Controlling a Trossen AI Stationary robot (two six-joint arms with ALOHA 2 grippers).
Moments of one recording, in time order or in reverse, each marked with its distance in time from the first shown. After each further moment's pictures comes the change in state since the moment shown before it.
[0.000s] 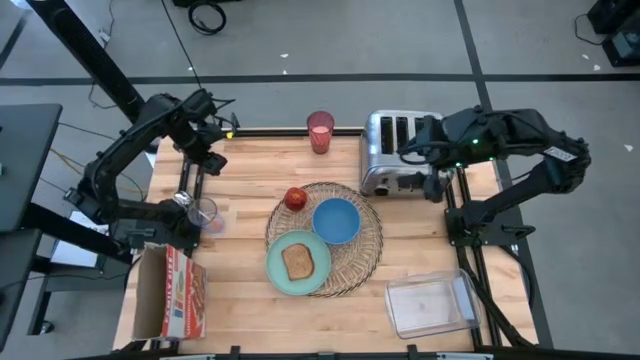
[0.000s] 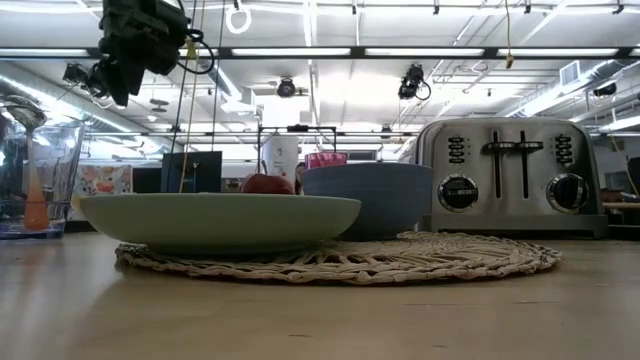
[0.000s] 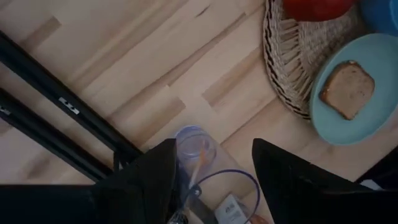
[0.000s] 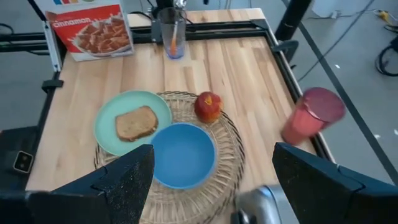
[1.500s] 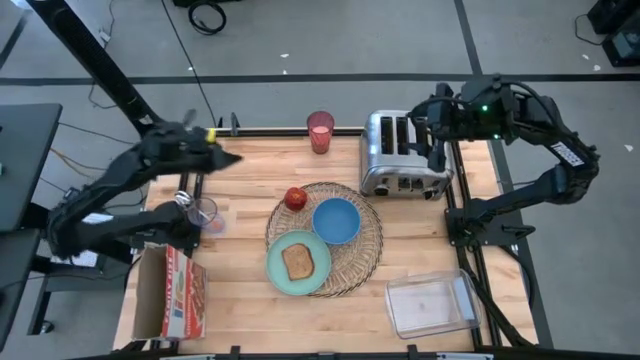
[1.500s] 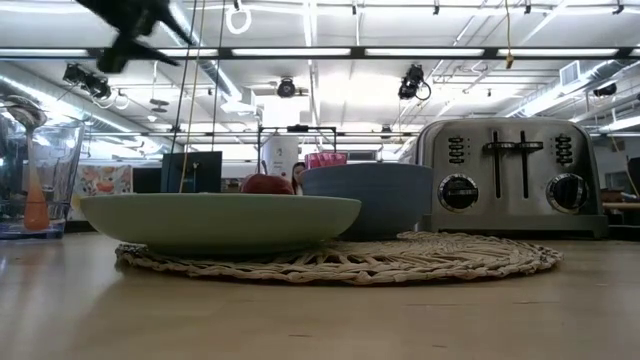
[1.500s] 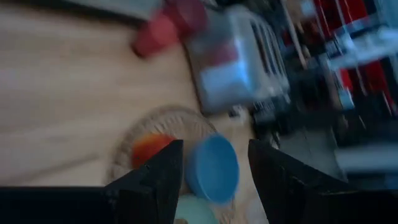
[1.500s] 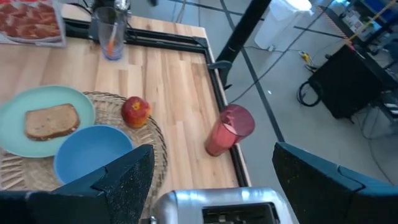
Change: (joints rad) left arm -0.360 -0.540 -0.407 0.896 -0.071 -1.002; right arm -0.292 -0.045 -0.001 0.061 -0.037 -0.368
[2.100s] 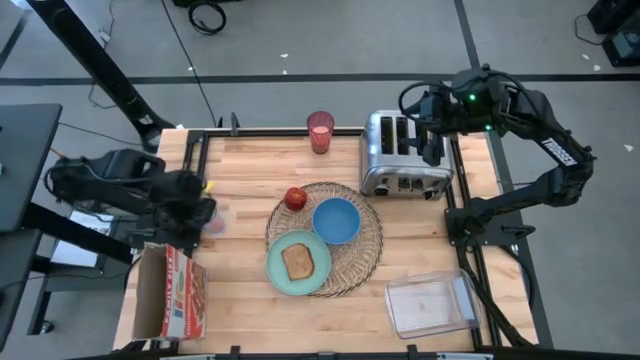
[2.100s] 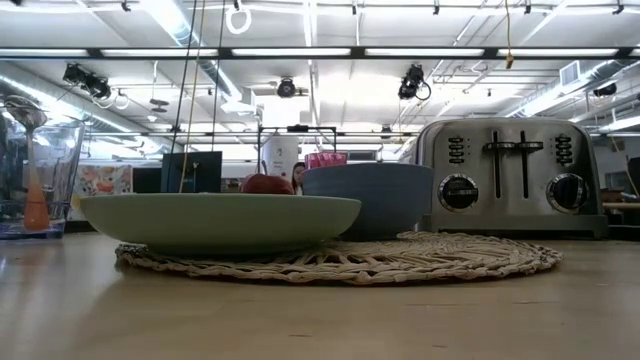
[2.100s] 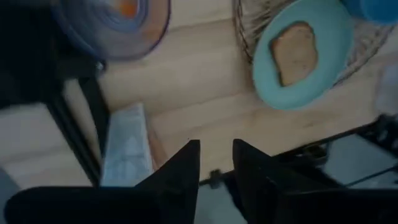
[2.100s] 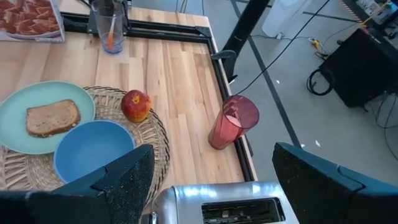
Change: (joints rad) left arm -0.766 0.243 0.420 -0.905 -0.042 -0.674; right arm -0.129 0.034 0.000 -0.005 -0.128 -0.029
